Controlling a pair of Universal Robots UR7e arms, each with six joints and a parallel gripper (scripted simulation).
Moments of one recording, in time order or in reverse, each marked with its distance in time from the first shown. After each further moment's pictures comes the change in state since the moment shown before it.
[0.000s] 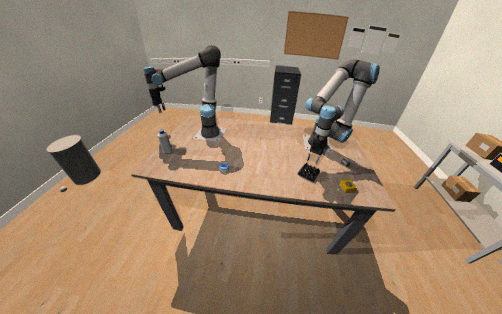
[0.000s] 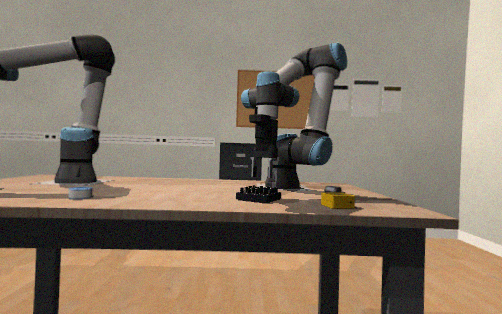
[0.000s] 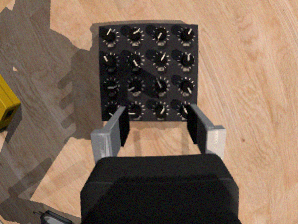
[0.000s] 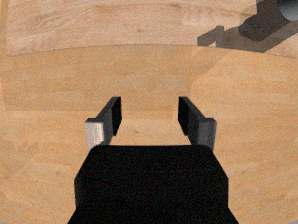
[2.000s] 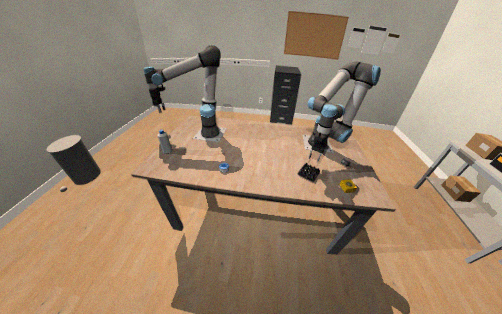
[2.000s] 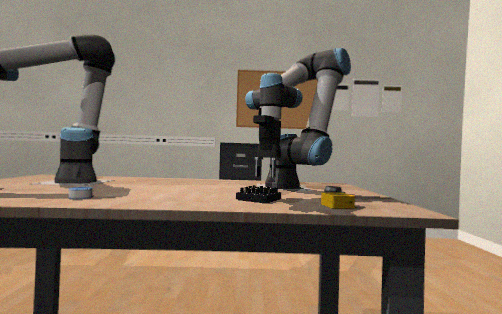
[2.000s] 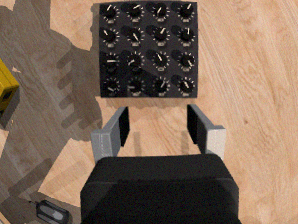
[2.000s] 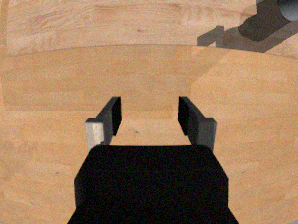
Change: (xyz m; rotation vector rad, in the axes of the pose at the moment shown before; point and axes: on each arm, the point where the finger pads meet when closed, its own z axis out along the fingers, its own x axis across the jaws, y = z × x) left arm -0.001 0.027 0.000 0.000 0.000 0.000; right arm 0.000 0.000 0.000 0.000 0.000 0.000
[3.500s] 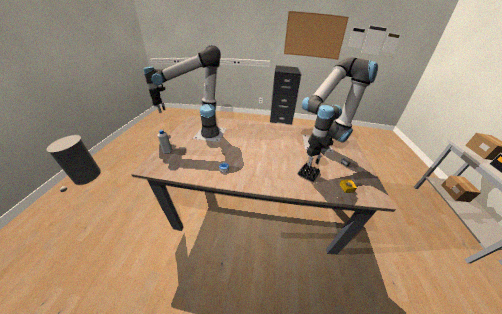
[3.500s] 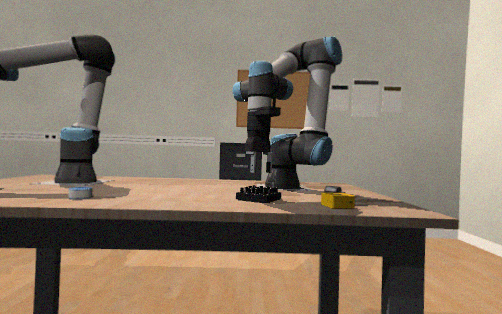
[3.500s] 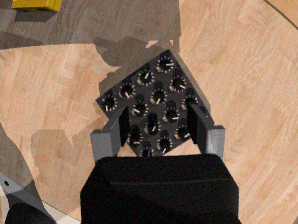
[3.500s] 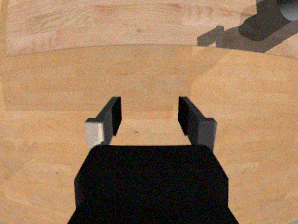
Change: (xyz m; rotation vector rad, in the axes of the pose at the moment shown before) left arm -0.016 -0.071 -0.018 -0.001 0.006 -0.977; right arm 0.000 0.000 0.000 0.000 0.000 0.000
